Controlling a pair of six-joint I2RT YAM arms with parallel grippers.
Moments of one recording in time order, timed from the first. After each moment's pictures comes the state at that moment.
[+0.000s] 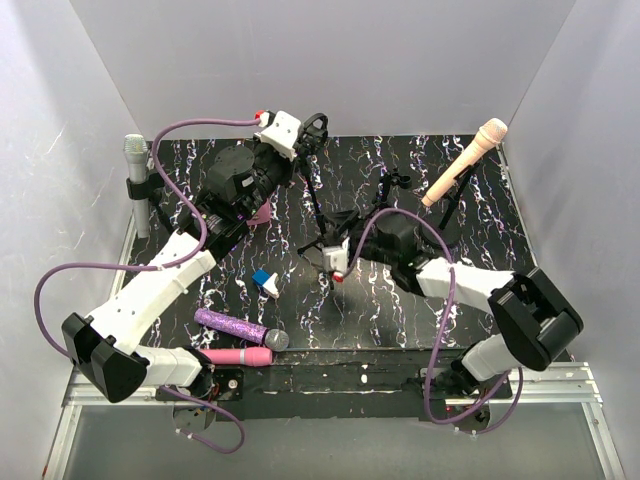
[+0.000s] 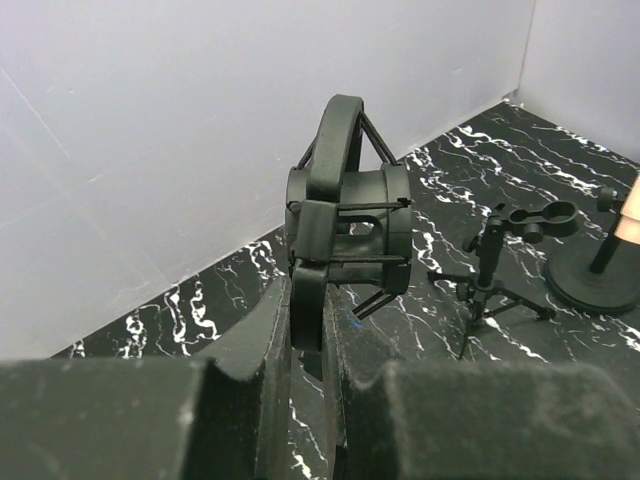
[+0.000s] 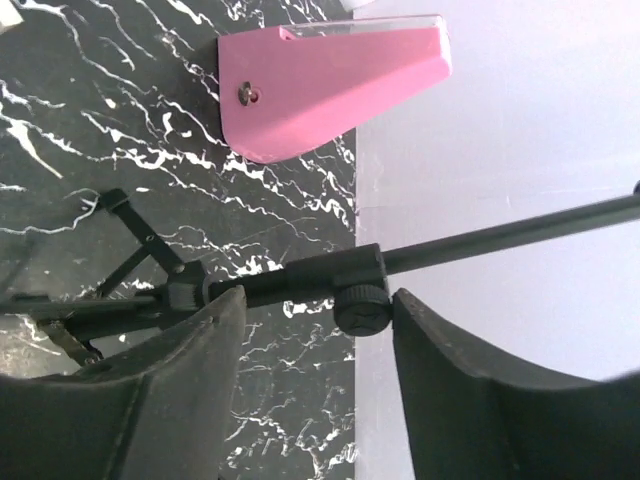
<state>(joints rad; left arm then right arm) -0.65 1.29 1.33 -0.02 -0.14 0.21 0.71 1.46 0.73 0.53 -0.46 -1.22</state>
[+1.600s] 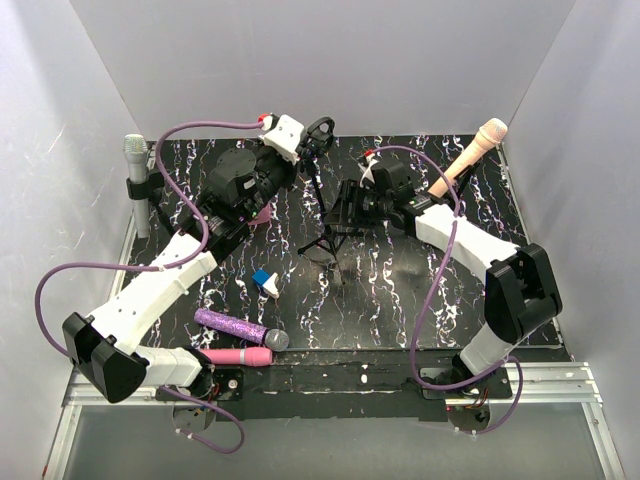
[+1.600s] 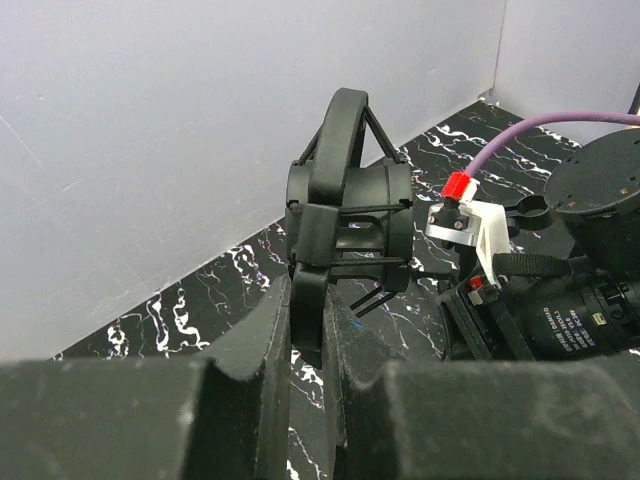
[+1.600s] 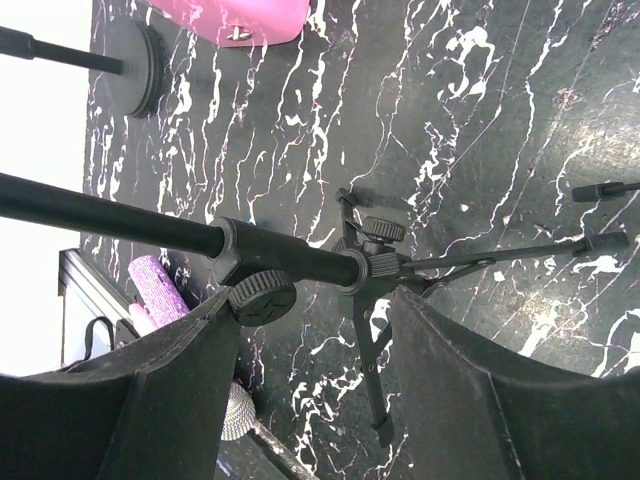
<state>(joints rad) -0.66 1.29 1.31 0.00 -0.11 0.20 0.56 1.63 1.23 -0.27 -0.34 0.60</state>
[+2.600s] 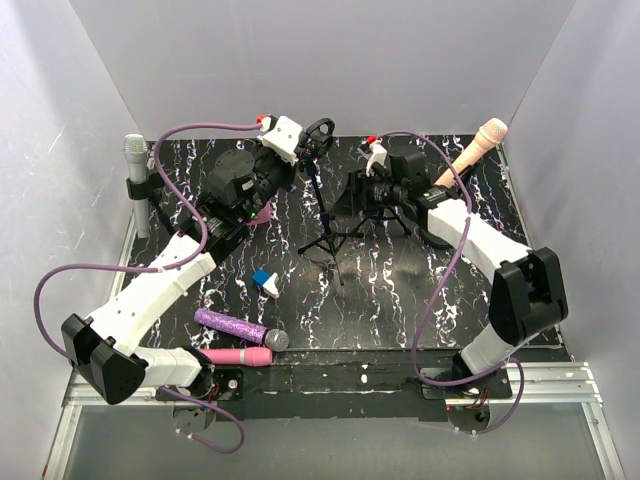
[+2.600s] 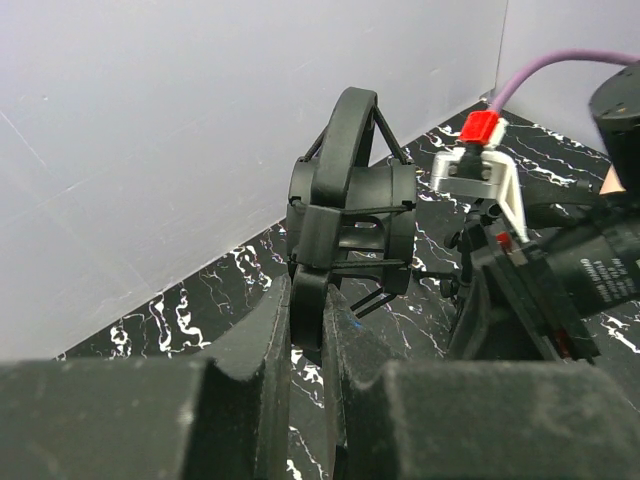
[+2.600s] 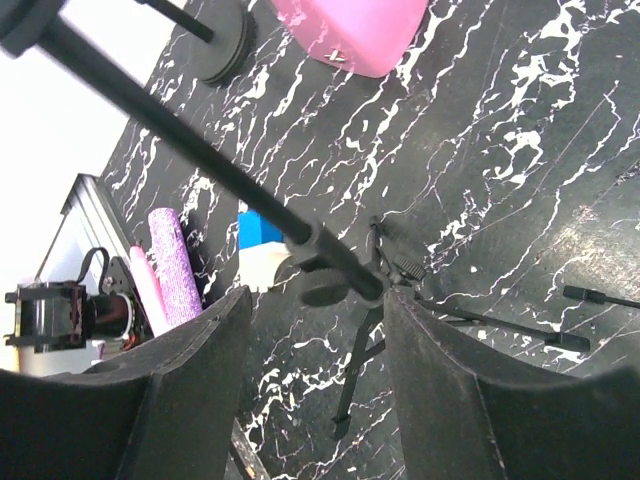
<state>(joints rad) -0.66 1.28 1.29 0.01 -0.10 0.20 0.48 1.58 1.24 -0.19 -0.62 0.35</state>
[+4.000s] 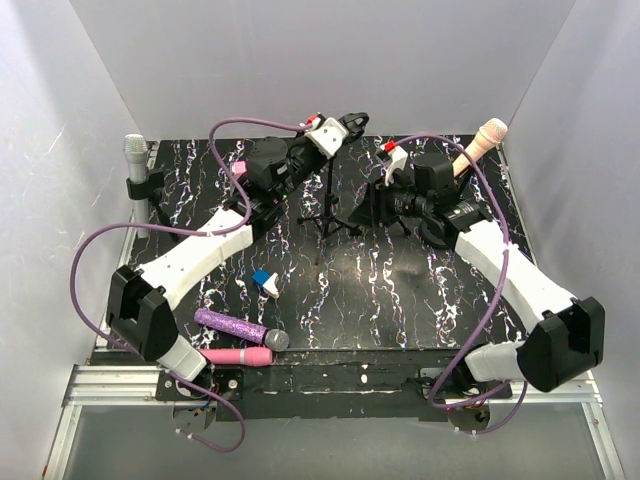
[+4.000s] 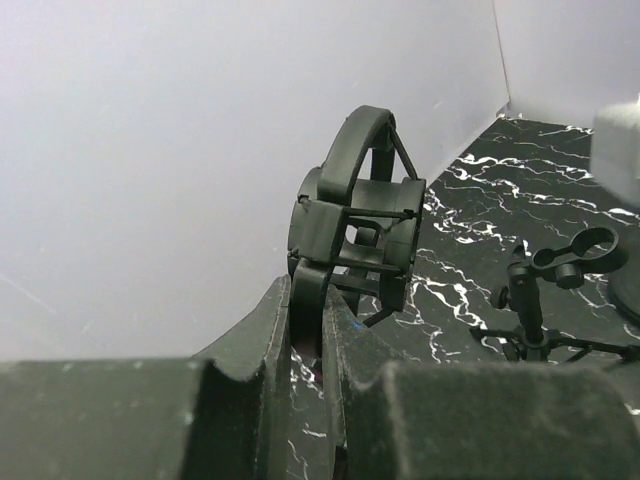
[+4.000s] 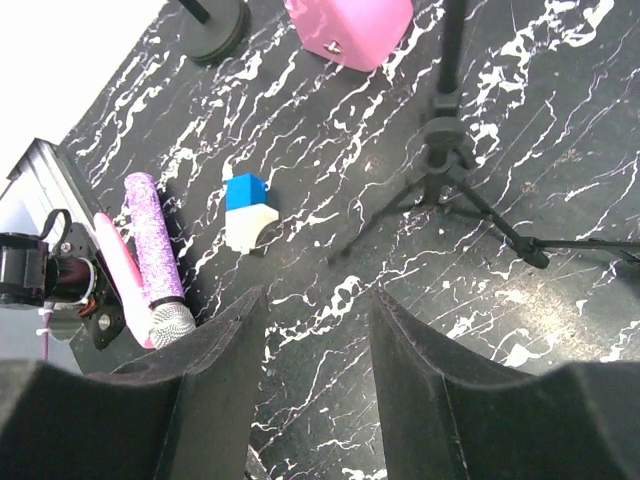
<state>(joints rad) -0.66 1.54 1.37 0.30 0.01 0.45 0.47 1.35 1.17 -0.33 -0.55 0.20</state>
